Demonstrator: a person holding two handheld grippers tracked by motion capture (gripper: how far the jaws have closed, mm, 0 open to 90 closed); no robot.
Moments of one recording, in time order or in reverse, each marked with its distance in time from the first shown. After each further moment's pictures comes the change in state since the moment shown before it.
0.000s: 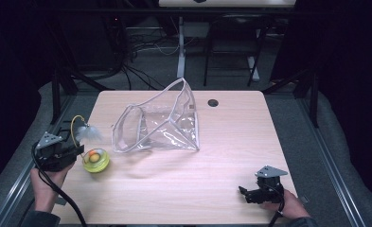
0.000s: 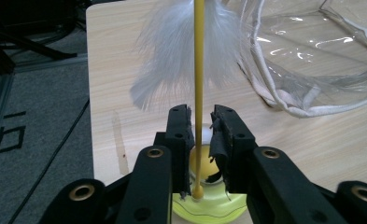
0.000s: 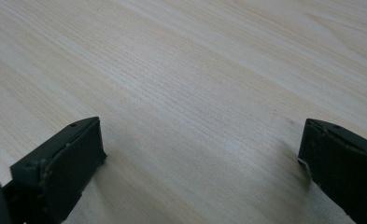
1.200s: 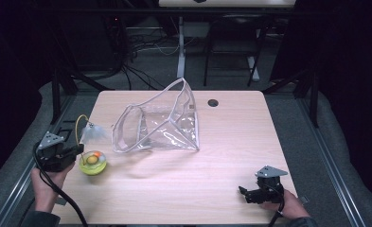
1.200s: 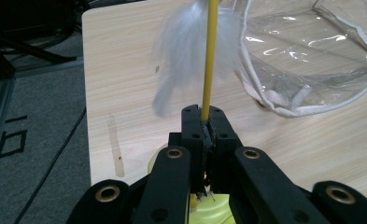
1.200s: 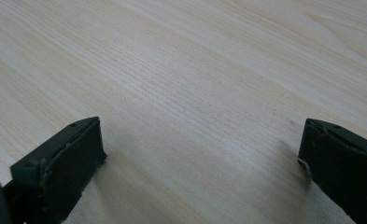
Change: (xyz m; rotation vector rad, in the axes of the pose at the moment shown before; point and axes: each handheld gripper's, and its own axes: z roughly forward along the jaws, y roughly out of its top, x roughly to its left) left arm -0.008 0.004 -0.005 -0.007 -0.004 0.024; right arm 0.000 0.000 0.000 0.005 -0.001 -0.004
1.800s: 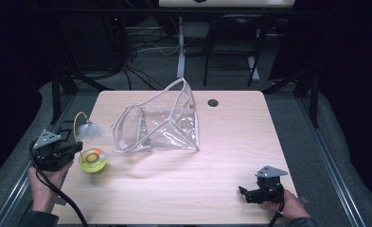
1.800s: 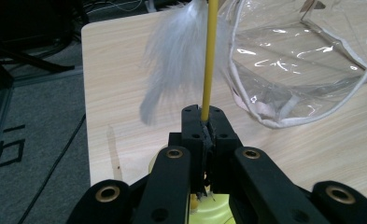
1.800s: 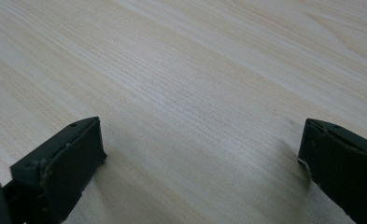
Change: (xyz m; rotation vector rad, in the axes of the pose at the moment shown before) left arm -0.003 0.010 -0.010 -0.030 -0.016 0.009; right arm 0.000 0.000 0.000 0.000 0.000 0.000
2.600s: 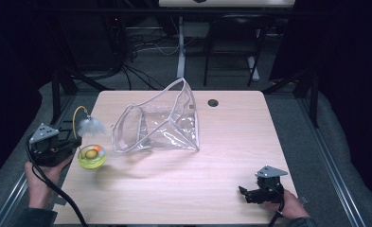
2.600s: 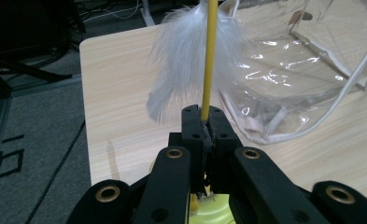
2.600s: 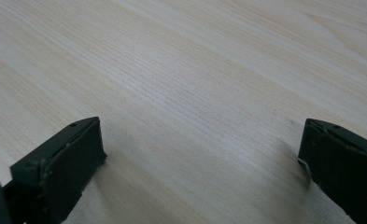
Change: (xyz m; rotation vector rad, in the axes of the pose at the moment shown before) left arm -0.002 0.021 -0.011 -0.017 -0.020 0.012; right arm 0.000 0.000 0.000 0.001 -0.001 0.000
